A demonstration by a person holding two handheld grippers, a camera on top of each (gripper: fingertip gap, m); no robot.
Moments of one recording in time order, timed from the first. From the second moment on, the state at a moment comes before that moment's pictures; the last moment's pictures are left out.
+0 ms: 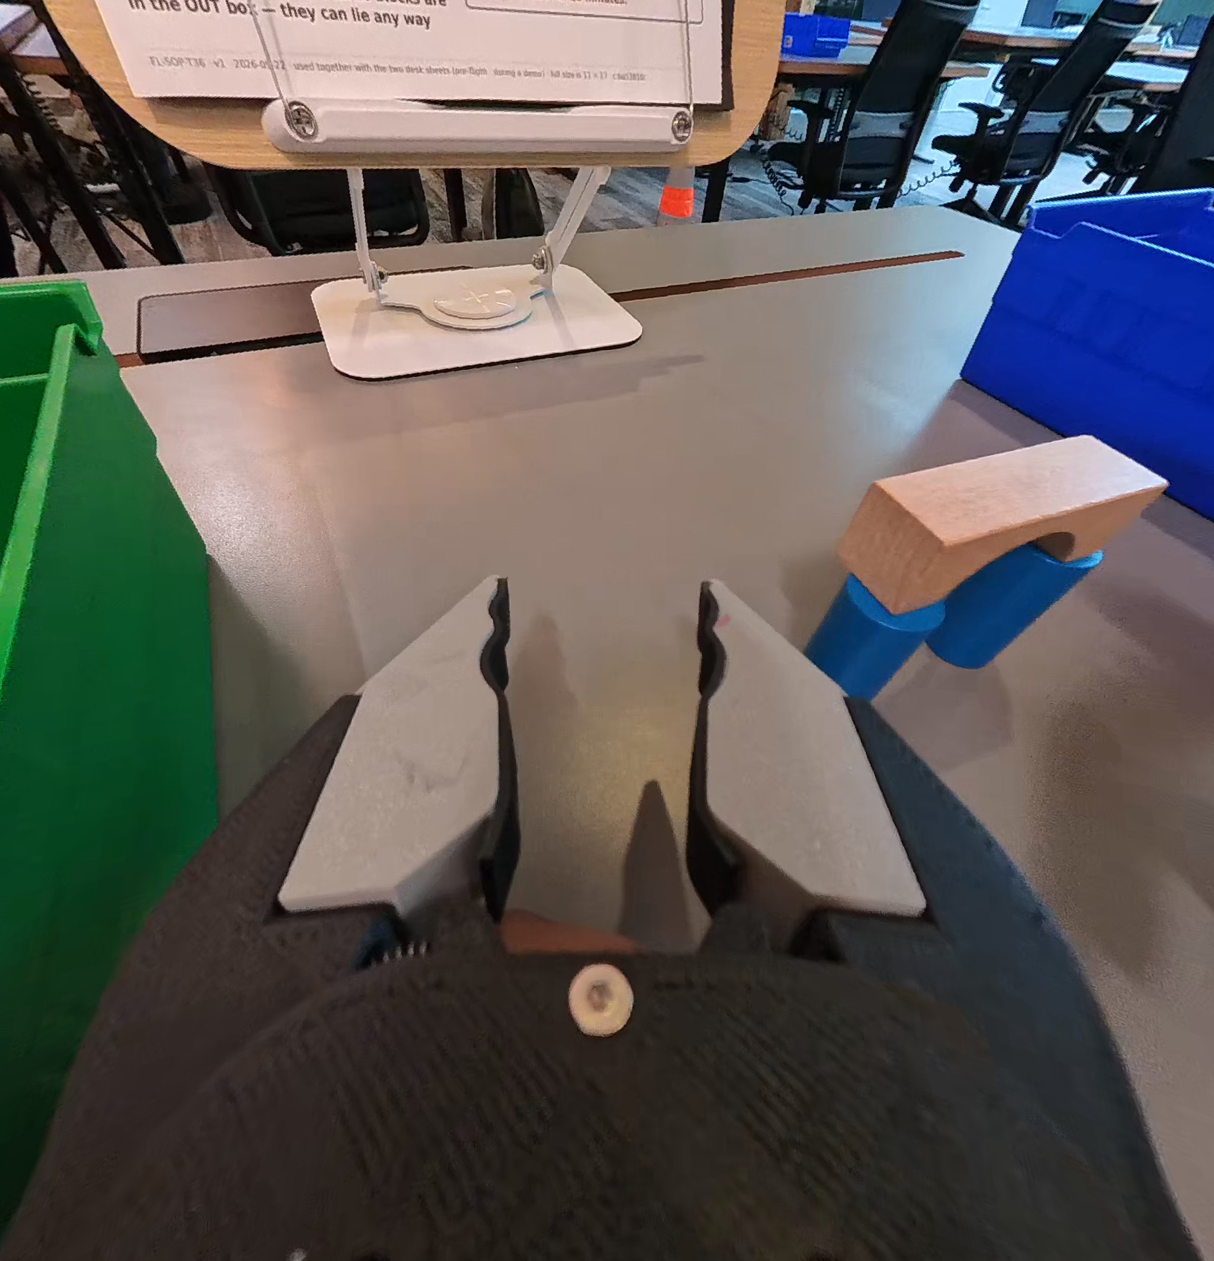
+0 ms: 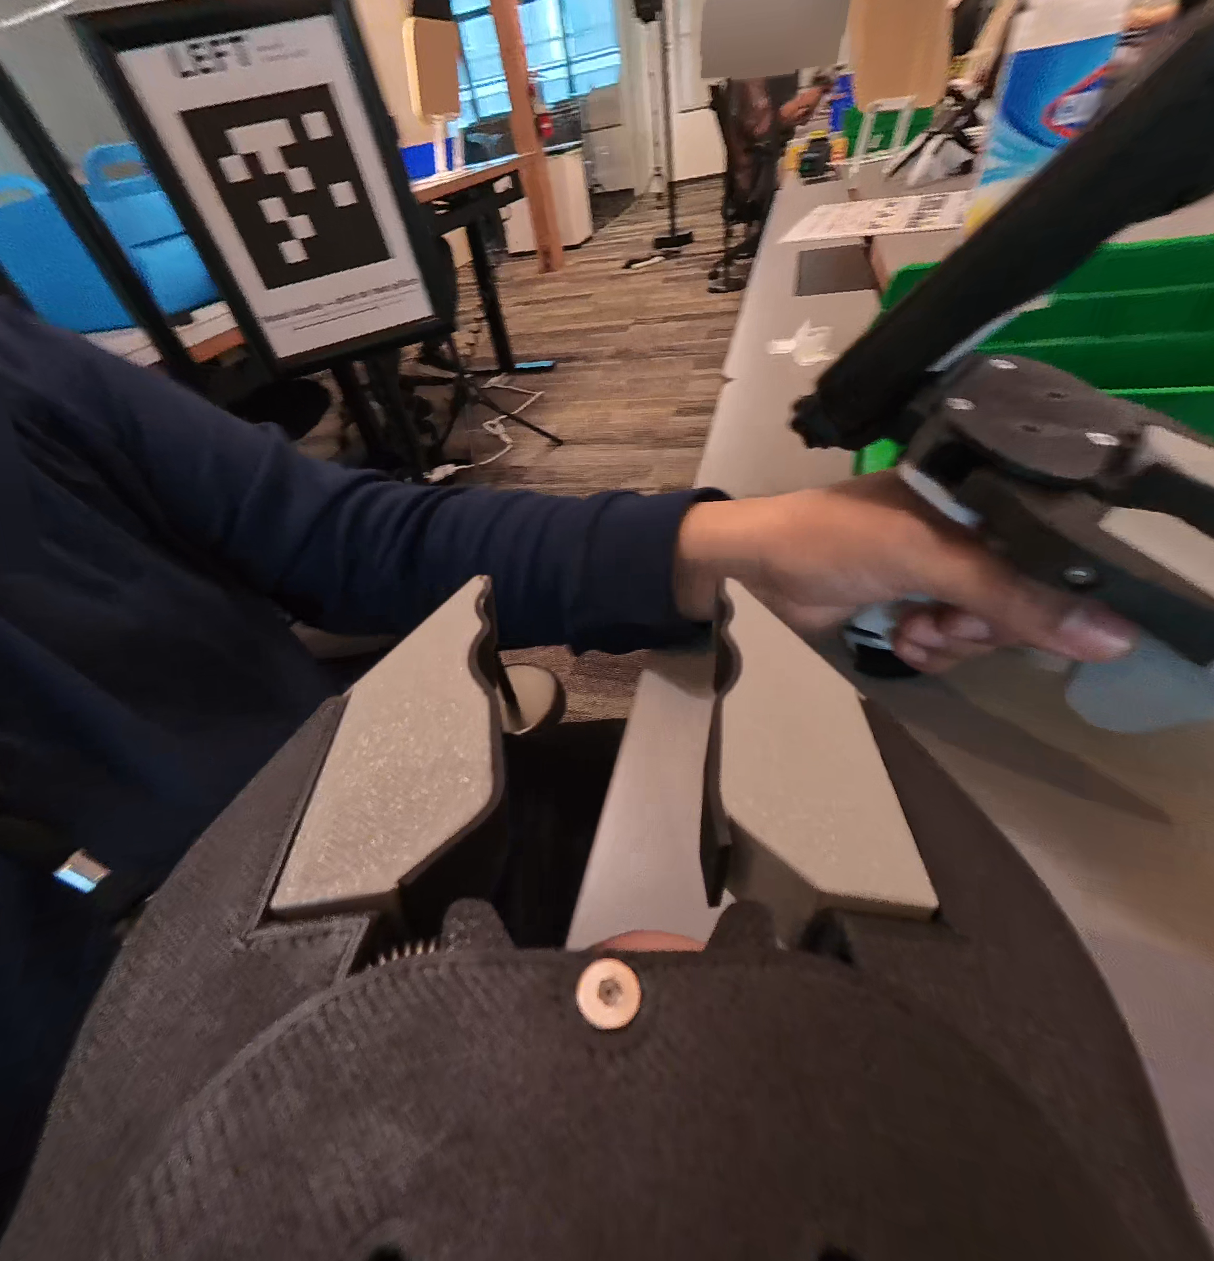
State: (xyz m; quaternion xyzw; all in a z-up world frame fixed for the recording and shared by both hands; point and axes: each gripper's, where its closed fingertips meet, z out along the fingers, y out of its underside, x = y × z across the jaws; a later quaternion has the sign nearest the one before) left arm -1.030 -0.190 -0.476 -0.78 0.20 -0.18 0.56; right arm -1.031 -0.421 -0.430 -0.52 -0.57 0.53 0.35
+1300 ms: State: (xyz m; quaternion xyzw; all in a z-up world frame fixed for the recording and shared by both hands) left arm -1.029 -0.189 -0.478 -0.79 0.20 -0.17 0.56; right arm -0.932 -0.198 -0.498 -0.79 -0.33 0.25 0.45
